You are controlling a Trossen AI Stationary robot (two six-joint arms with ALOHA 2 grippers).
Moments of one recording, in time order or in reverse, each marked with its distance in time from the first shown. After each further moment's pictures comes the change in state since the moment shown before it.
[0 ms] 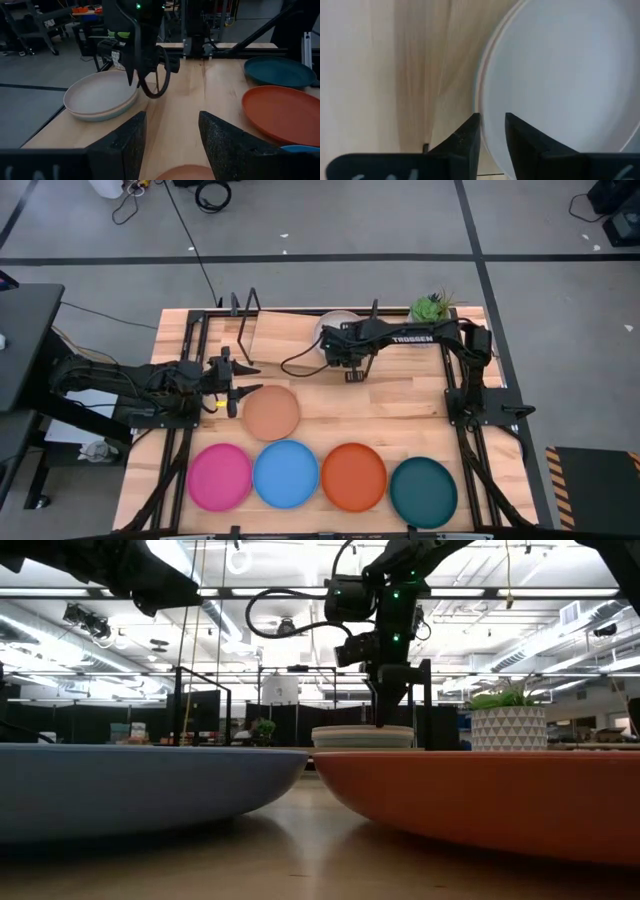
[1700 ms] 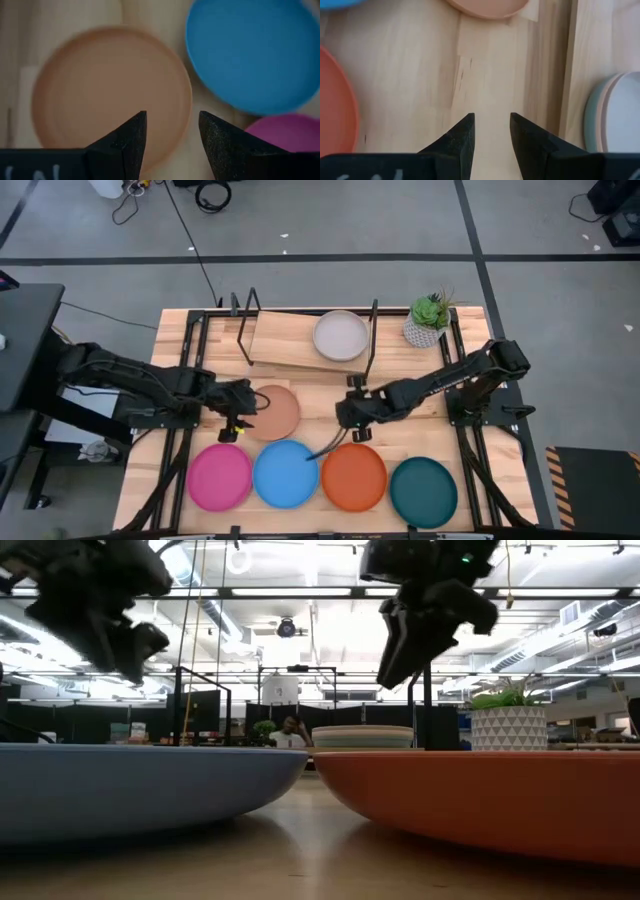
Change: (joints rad) left arm -0.072 0.404 0.178 -0.510 0.376 -0.072; right arm 0.509 -0.220 -0.307 0.305 0.164 0.351
